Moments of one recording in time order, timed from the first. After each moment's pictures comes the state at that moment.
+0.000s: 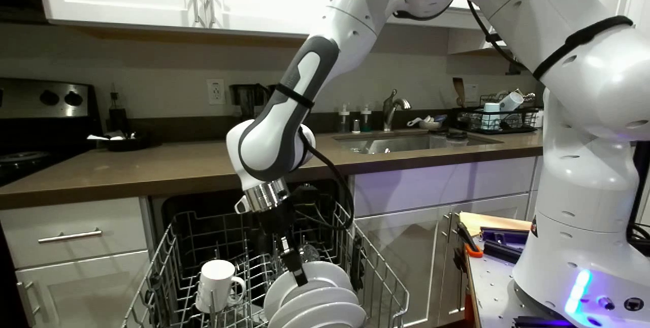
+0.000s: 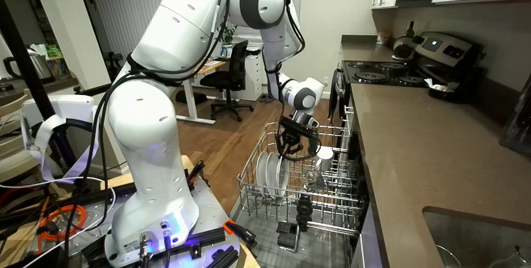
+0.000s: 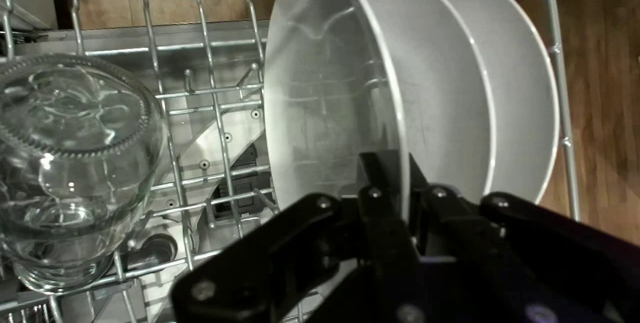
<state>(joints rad) -0.05 0.65 0.19 -2.02 -0.01 2.24 -0.45</state>
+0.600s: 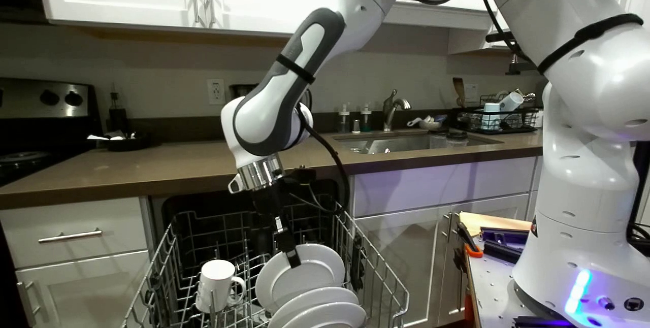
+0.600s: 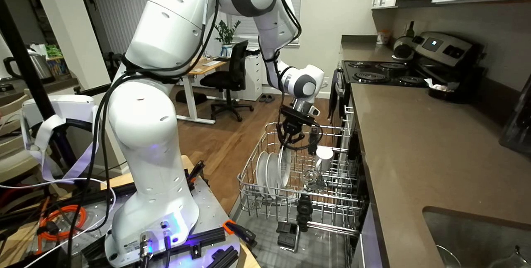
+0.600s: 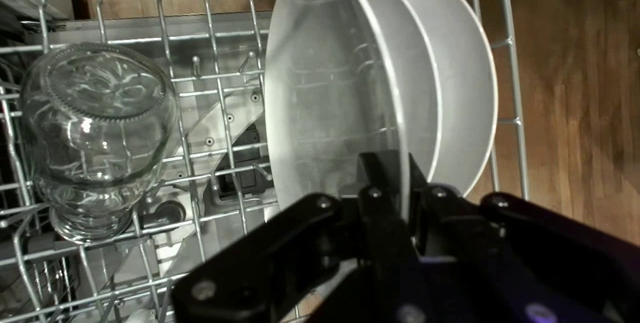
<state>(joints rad) -0.04 0.55 0.19 -2.03 0.01 2.19 -0.44</state>
